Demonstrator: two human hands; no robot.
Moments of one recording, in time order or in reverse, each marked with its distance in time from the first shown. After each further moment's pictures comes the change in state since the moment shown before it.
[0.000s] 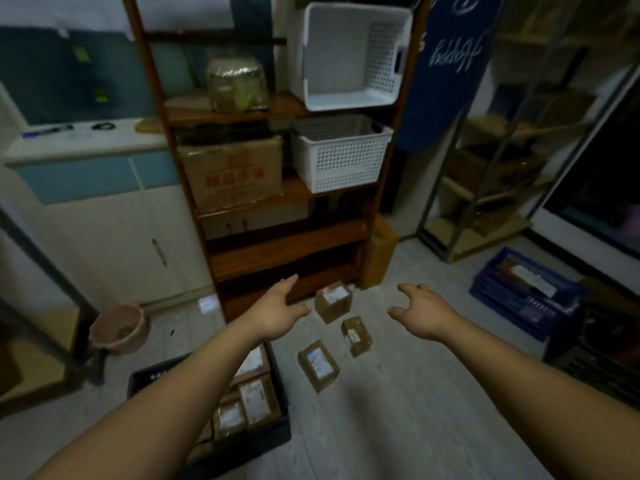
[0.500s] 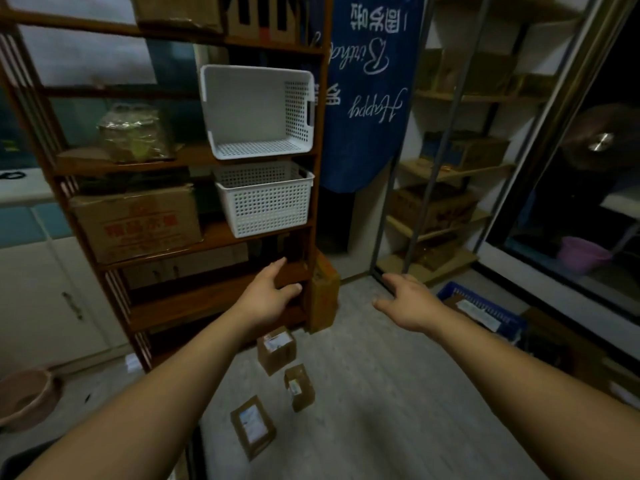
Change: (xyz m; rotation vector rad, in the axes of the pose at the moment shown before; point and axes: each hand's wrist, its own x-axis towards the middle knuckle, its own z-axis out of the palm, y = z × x) left_hand 0.093 0.208 0.109 -0.144 0.167 0.185; right_hand 0.038 0.165 -0.153 0.075 0.160 -0.097
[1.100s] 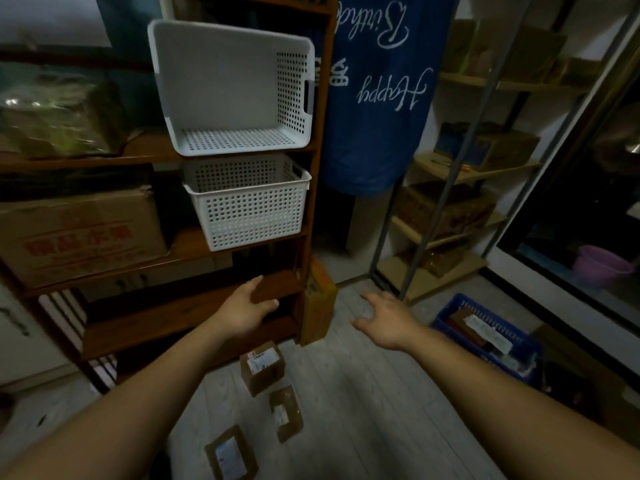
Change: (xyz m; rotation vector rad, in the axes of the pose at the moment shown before) left_hand 0.195 -0.053 0.000 0.012 -0.061 -0.212; right_hand 0.207 0.015 0.038 -0.033 -0.116 -0.008
